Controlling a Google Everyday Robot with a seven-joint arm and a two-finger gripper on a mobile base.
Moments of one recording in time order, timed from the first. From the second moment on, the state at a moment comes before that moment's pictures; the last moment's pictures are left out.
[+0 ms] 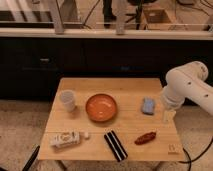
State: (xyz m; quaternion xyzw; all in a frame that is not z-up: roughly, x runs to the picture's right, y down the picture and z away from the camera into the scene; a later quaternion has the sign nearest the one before) arm 0.286 0.110 0.683 -0.28 0.02 0.02 0.96
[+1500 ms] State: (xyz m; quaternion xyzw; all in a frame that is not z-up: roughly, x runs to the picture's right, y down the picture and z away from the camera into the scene) arm 0.274 0.184 0.721 -0.32 -0.03 0.01 0.95
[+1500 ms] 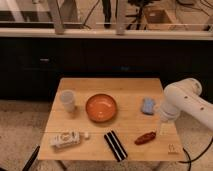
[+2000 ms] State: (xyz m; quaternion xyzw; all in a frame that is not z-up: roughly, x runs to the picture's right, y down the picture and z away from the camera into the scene) arm 0.269 0.221 0.741 -0.35 -0.05 0.01 0.94
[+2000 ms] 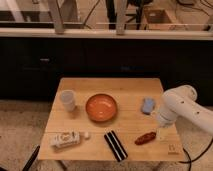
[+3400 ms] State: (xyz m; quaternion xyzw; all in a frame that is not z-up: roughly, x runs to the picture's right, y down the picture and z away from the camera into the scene) arm 0.287 0.279 0.773 -0.37 -0.05 0.00 0.93
